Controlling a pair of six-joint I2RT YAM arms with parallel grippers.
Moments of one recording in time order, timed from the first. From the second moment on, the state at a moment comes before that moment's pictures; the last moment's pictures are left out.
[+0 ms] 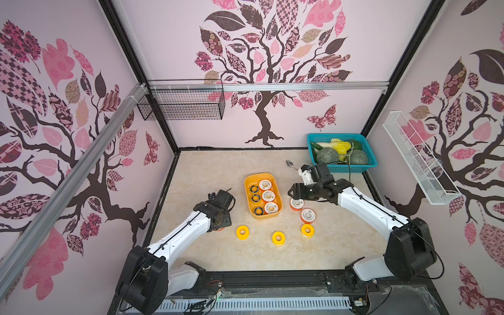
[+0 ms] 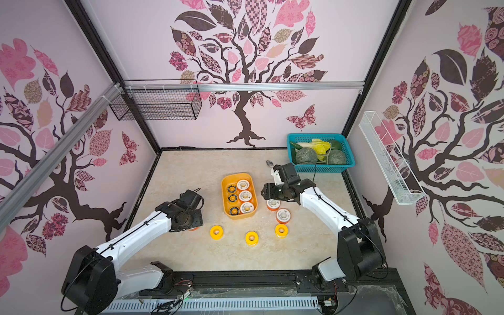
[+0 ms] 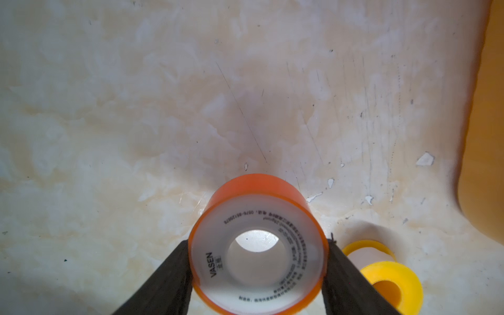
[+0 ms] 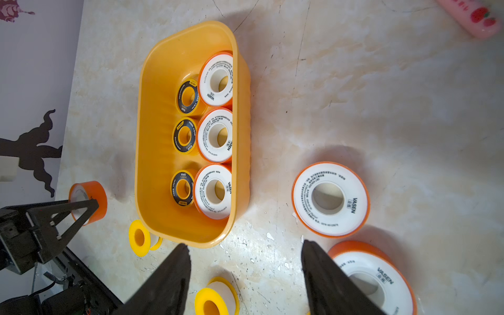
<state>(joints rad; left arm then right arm) -0.45 1.23 0.79 -0.85 -0.27 -0.66 0.41 1.44 1.08 -0.55 -0.28 0.41</state>
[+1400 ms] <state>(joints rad) -0.48 1.95 1.80 -0.97 -0.10 -0.41 0.32 1.50 1.02 -0.52 -0.38 0.40</state>
